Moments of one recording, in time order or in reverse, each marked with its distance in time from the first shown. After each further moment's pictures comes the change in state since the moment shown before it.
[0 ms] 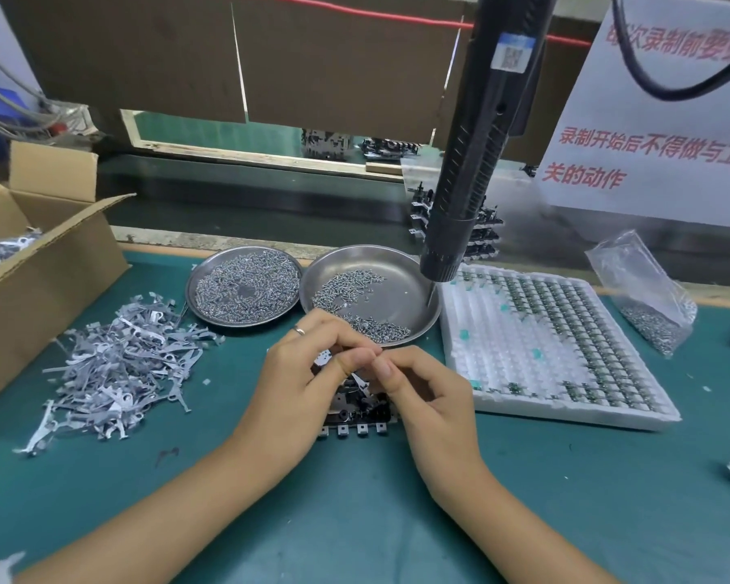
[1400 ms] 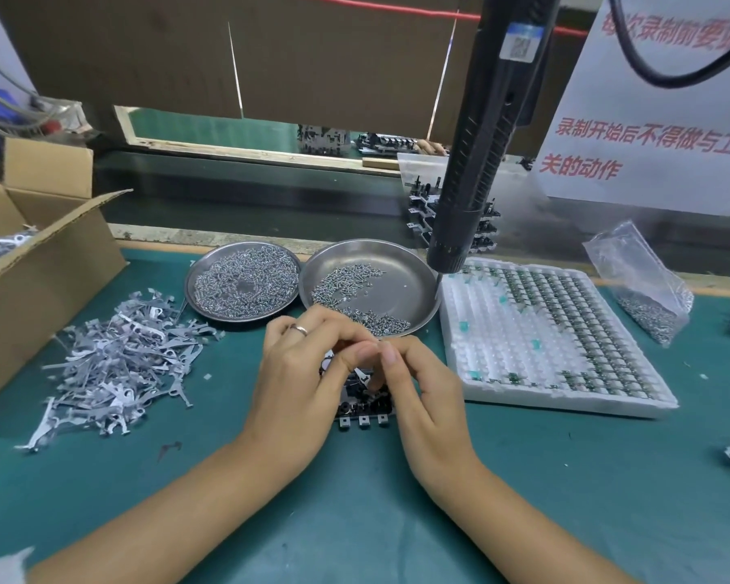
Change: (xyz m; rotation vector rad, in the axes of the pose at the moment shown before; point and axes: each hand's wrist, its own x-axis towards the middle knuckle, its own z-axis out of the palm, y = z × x) left_hand -0.006 -0.003 0.003 0.273 0.087 0.142; right_hand -0.002 0.000 0.005 -0.256 0.004 -0.101
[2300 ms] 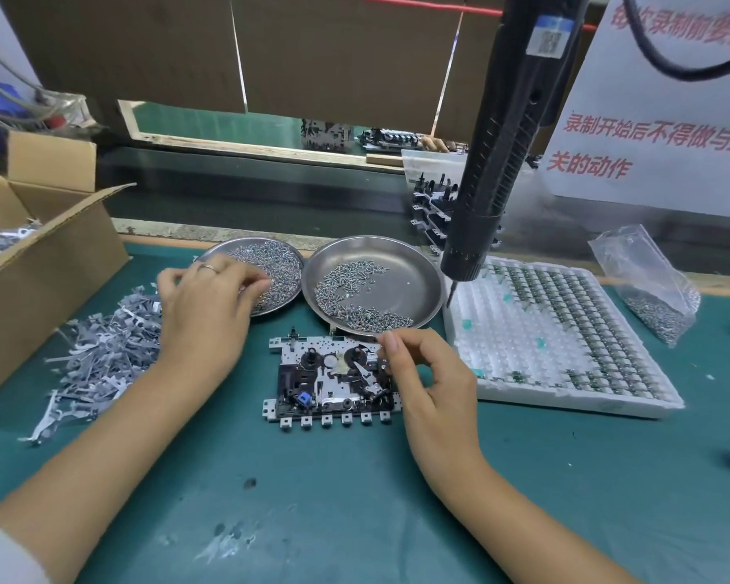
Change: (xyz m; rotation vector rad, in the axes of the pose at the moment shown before) left_hand 0.042 -0.072 -0.048 0.648 0.015 -0.238; right_hand 0.002 0.005 -0.001 -0.063 0.122 0.028
